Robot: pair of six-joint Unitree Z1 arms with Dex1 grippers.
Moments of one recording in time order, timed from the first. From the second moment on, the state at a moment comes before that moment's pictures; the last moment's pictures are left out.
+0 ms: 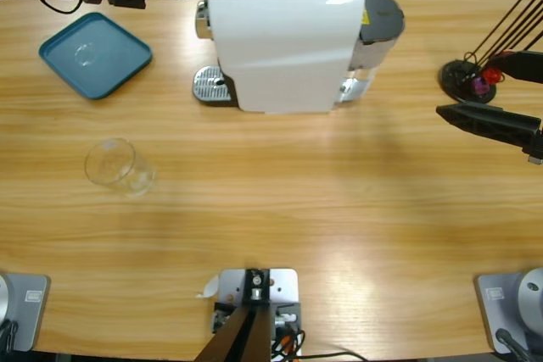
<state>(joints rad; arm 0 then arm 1) -0.55 1.63 -1.04 -0.05 -0.37 -1.01 0.69 0.95 -0.63 0.25 -0.02 0.02</state>
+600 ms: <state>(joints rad) -0.54 1.63 -1.02 -0.10 -0.40 -0.97 0.69 0.95 -0.63 0.25 -0.02 0.02</state>
